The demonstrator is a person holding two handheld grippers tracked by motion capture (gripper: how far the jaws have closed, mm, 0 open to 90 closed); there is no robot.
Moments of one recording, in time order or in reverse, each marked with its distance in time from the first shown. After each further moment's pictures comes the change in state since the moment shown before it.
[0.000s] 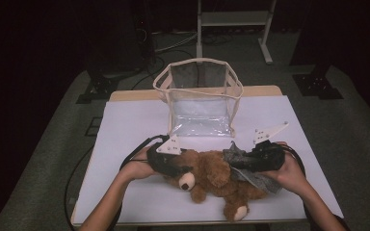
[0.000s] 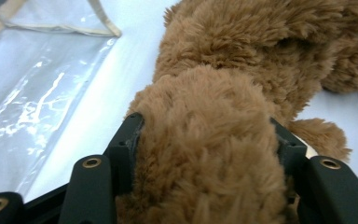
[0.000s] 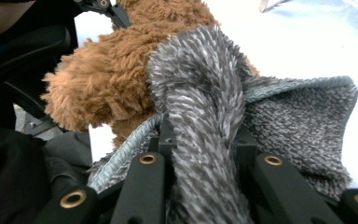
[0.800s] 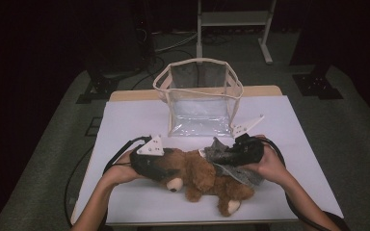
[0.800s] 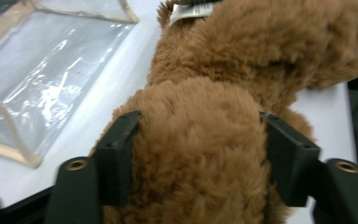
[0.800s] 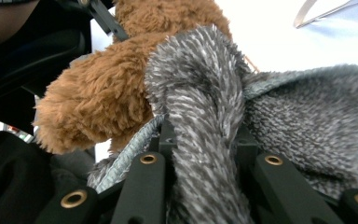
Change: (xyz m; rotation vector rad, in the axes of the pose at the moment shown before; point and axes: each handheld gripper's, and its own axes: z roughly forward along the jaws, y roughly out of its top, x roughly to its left) left arm -0.006 -0.018 -0.037 -0.030 -0.007 -0.054; right arm 0.001 0.030 0.039 0.037 0.094 -0.036
